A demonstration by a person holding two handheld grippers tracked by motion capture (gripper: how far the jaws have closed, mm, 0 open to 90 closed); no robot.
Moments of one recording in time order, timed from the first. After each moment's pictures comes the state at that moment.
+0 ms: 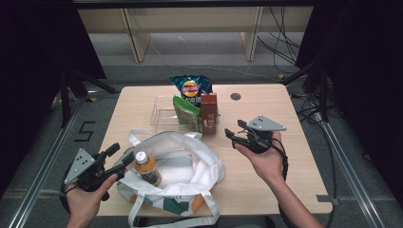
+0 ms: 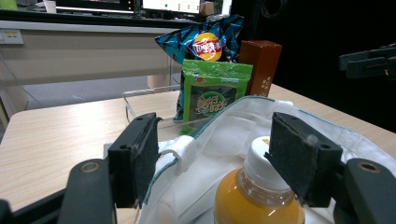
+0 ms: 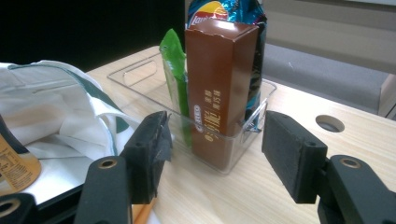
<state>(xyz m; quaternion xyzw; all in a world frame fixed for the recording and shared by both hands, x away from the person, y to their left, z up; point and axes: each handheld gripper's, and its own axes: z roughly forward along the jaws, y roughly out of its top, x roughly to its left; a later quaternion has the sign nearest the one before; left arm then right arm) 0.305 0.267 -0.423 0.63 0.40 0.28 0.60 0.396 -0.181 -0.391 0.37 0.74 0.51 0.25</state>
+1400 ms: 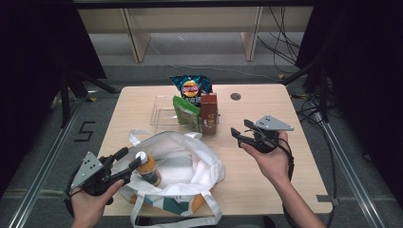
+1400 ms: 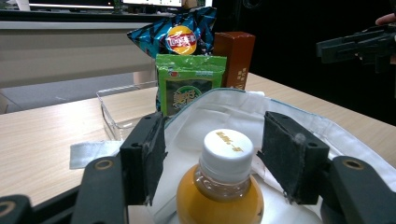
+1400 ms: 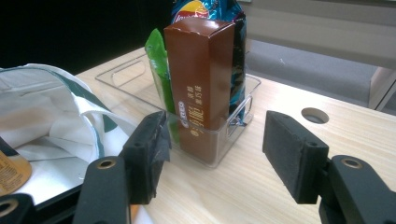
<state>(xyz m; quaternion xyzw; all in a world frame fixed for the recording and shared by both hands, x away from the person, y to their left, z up) 0.295 0.250 -0.421 0.66 0.38 0.27 0.59 0.396 -0.196 -0.390 0.38 0.73 0.51 0.26</state>
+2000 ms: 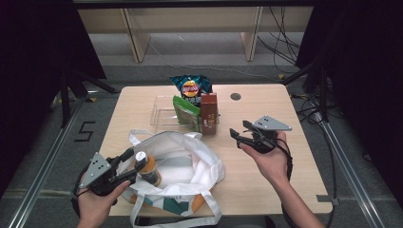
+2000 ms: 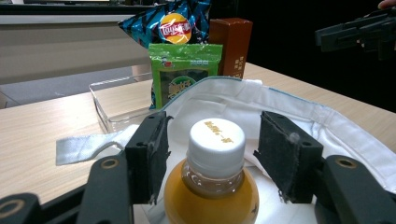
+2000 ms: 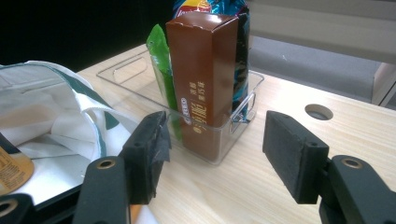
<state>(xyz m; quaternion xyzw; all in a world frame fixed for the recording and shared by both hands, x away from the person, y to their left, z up) 0.299 0.238 -0.428 0.67 0.37 0.27 0.58 0.396 -0.193 -0.392 0.39 0.73 0.50 0.25</state>
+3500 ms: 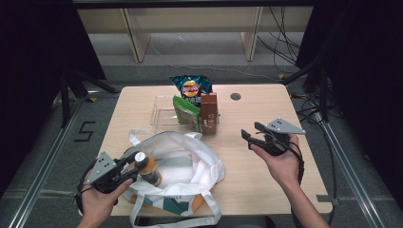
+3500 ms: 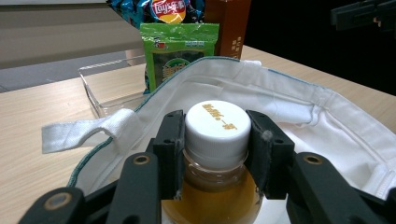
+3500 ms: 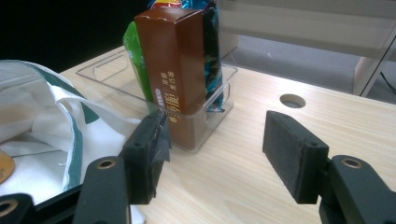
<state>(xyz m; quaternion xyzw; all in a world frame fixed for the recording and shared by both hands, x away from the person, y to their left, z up) 0.304 0.235 -0.432 0.70 0.38 0.25 0.56 0.388 -0.222 -0.395 0.42 0.72 0.49 0.25</state>
